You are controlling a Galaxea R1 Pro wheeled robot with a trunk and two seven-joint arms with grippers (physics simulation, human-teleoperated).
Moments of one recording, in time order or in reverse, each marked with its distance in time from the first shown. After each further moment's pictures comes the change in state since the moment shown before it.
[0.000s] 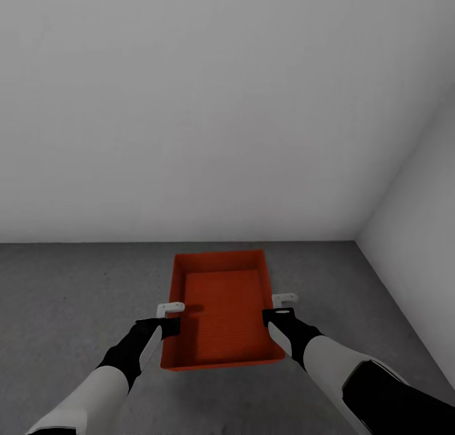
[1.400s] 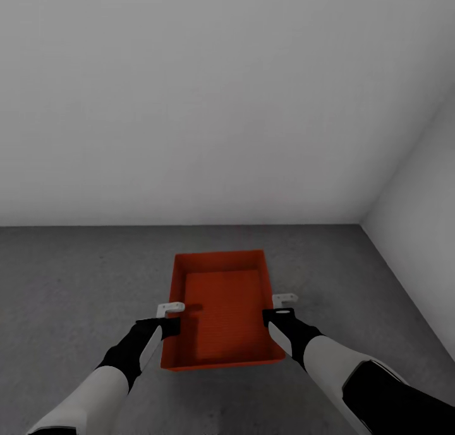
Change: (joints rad) left arm 0.000 -0.001 0.000 0.000 -0.001 0.000 0.000; right arm 0.000 -0.001 0.001 0.001 -0.002 -0.001 0.001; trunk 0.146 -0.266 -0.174
